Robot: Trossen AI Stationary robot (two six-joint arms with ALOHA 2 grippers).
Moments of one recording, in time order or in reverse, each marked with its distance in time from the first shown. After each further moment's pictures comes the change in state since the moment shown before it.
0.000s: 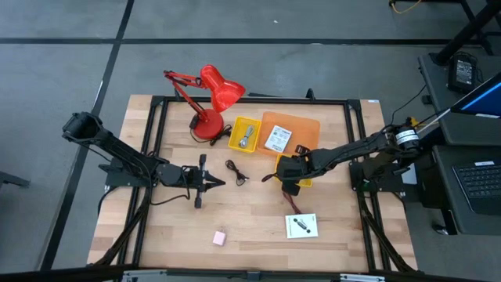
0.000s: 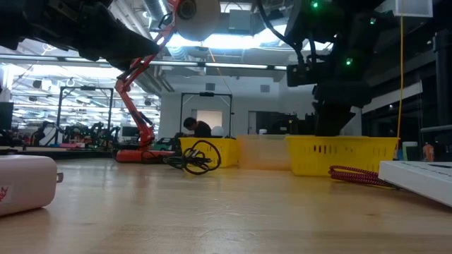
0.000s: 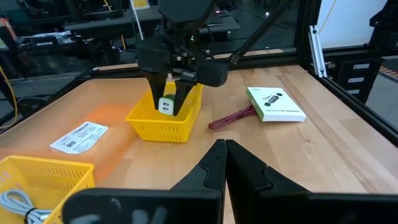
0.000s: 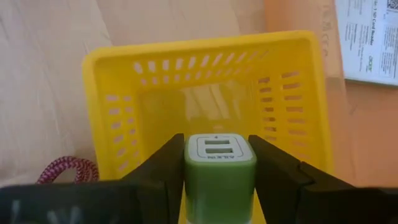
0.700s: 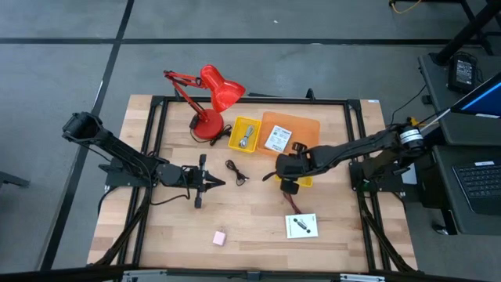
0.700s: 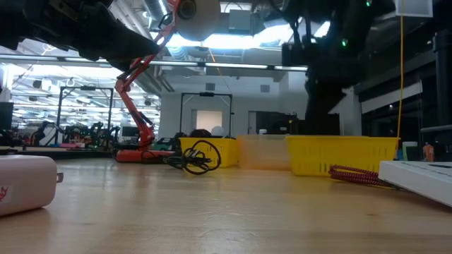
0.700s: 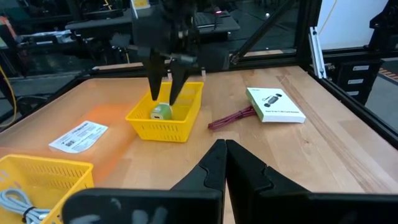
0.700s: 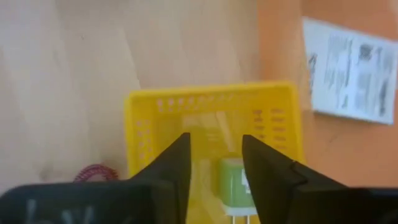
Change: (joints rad) left arm 0.000 0.000 0.000 0.001 0.000 -0.006; right arm 0.004 -0.039 0.075 -0.034 0.004 -0.076
